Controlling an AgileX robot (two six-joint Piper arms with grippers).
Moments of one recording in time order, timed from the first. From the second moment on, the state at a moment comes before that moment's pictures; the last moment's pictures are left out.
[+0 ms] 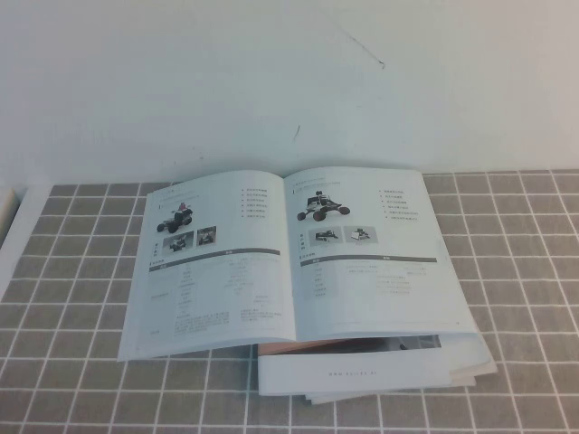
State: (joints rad) right arm -0.11 -0.01 0.02 0.07 0.42 -0.16; left arm -0.09 -0.01 0.02 -0.06 0.36 0.03
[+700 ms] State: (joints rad) right arm -0.10 -0.01 0.03 0.09 0.18 -0.16; left arm -0.09 -0.01 0.02 -0.06 0.11 0.04
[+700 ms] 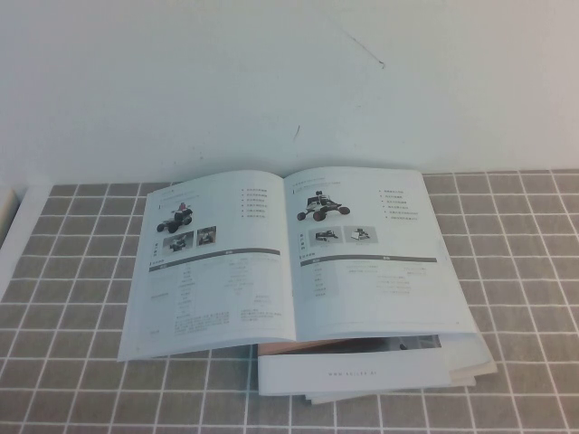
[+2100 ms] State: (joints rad) right arm -0.01 -0.01 0.03 0.11 -0.42 -0.14; left arm -0.09 -0.01 0.02 -0.06 -0.43 0.03
